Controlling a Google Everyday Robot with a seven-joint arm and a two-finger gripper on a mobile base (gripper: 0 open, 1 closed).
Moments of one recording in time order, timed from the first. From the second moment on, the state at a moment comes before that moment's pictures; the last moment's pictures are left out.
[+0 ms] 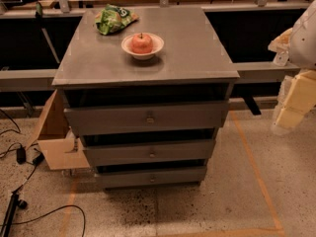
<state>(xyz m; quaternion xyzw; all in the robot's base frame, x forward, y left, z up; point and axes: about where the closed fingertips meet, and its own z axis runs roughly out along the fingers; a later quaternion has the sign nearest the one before) 0.438 -0.217 0.977 -0.60 0.78 -0.03 0.16</state>
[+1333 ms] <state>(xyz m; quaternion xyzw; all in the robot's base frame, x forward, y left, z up) 0.600 -0.166 0.977 -0.46 0.78 0.16 0.40</state>
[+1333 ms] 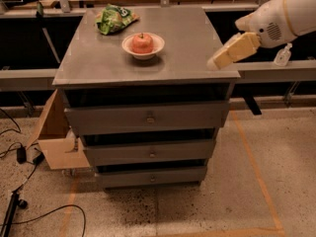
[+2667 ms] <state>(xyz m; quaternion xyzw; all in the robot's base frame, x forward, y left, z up) 0.709 -0.089 0.955 -0.37 0.76 0.24 0.49</state>
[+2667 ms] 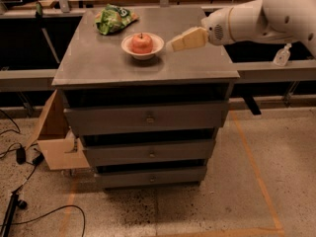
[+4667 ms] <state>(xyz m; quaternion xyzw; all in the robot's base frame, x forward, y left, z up) 0.795 0.033 0.923 -0.39 0.72 0.25 0.51</state>
